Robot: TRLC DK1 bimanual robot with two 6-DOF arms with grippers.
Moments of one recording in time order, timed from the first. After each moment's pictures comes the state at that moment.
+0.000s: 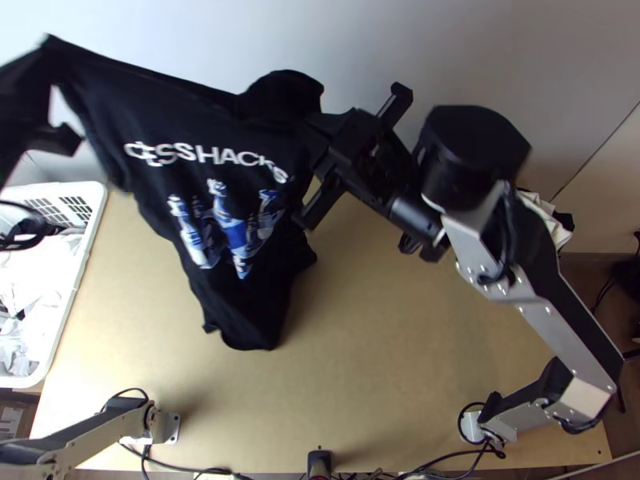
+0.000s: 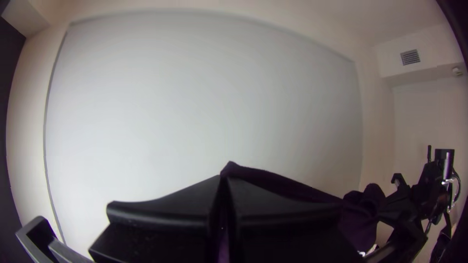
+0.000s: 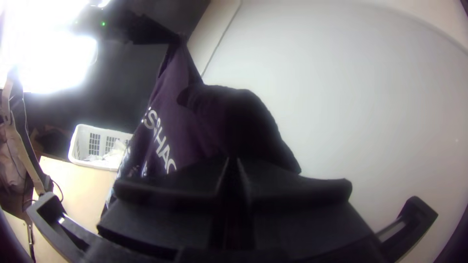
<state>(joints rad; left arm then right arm) 0.01 1.20 2.11 -0.56 0.05 -0.04 0.95 1.65 2.26 -0.54 0.19 -0.47</state>
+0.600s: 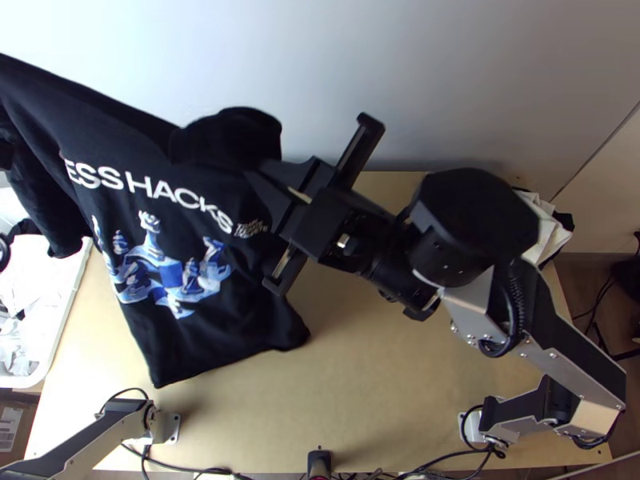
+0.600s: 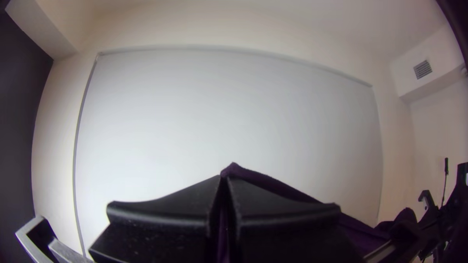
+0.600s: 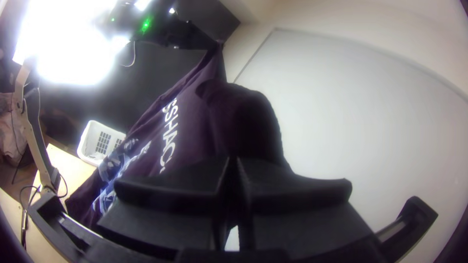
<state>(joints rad) 0.02 1.11 2.08 -0.46 -0.10 -0.03 1.18 1.62 2.24 -0.47 0.26 -0.65</state>
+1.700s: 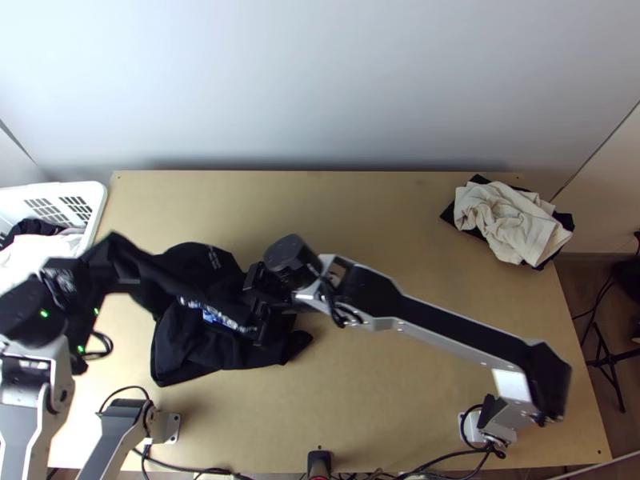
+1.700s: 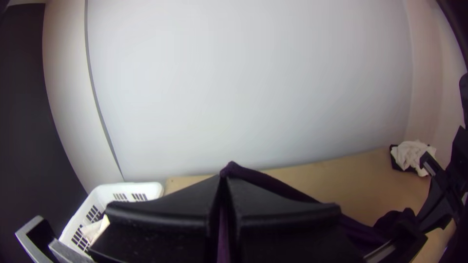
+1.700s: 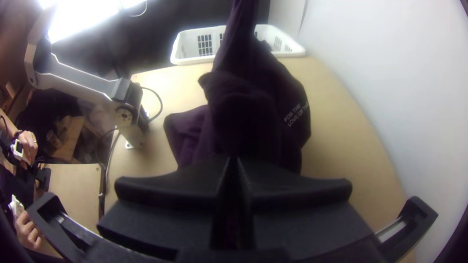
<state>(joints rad) 0.02 0.58 0.90 -0.43 -0.13 0.11 1.12 1.77 1.67 -0.55 -0.16 -0.18</state>
